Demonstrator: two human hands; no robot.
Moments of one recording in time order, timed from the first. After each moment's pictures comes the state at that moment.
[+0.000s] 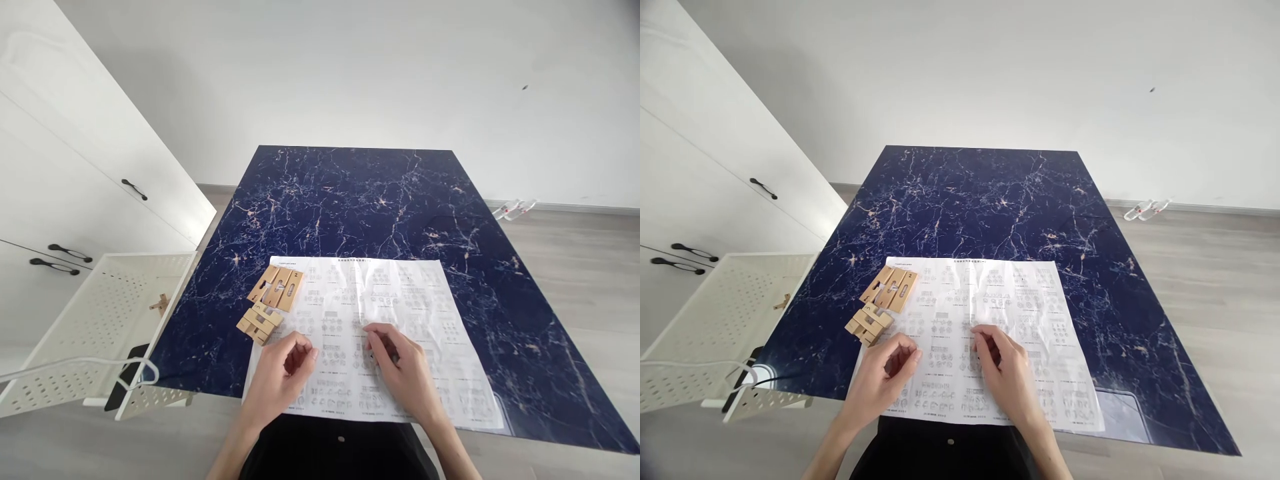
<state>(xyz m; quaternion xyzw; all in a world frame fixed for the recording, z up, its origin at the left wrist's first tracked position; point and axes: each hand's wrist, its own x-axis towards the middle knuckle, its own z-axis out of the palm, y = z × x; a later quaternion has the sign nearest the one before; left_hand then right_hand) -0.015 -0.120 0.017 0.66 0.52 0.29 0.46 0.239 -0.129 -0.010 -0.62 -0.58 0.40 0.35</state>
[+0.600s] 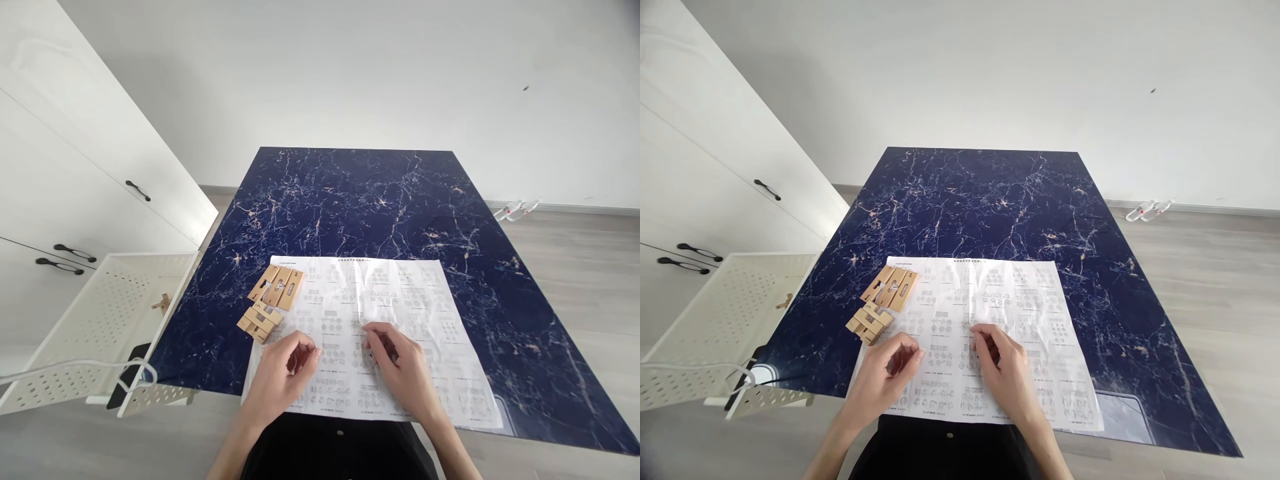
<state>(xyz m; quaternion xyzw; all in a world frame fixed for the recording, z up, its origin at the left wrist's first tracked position) -0.010 -0.121 0.021 0.70 0.52 0.28 0.41 0.242 -0.129 -0.011 -0.61 -0.59 0.41 0.34</state>
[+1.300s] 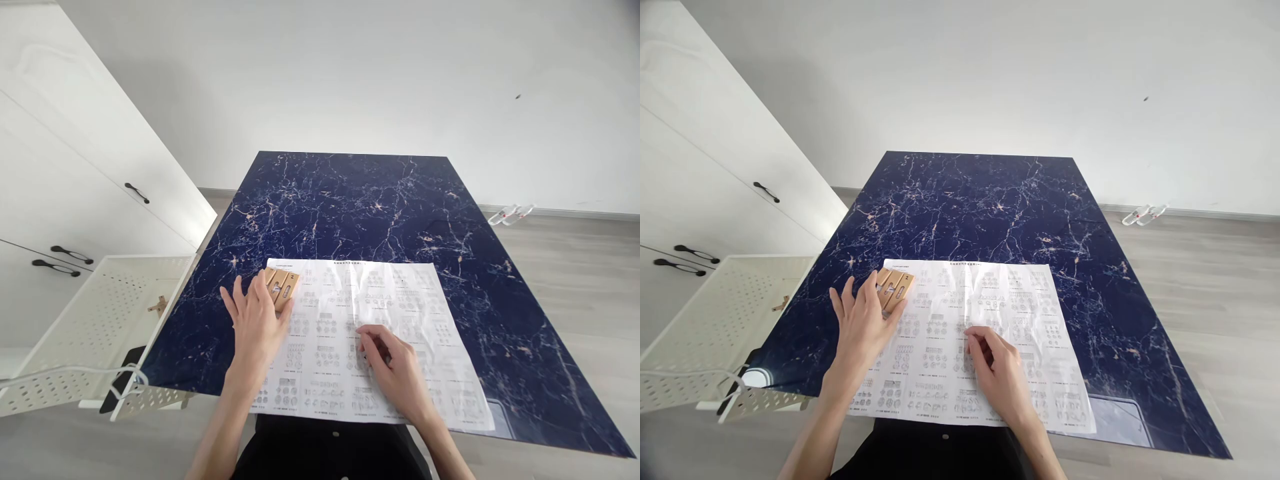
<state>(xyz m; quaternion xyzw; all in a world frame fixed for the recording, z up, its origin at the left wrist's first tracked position) -0.024 -0.055 0.004 0.70 0.69 0.18 -0.04 0.242 -0.128 -0.011 -0.60 -0.58 0.43 0.34</state>
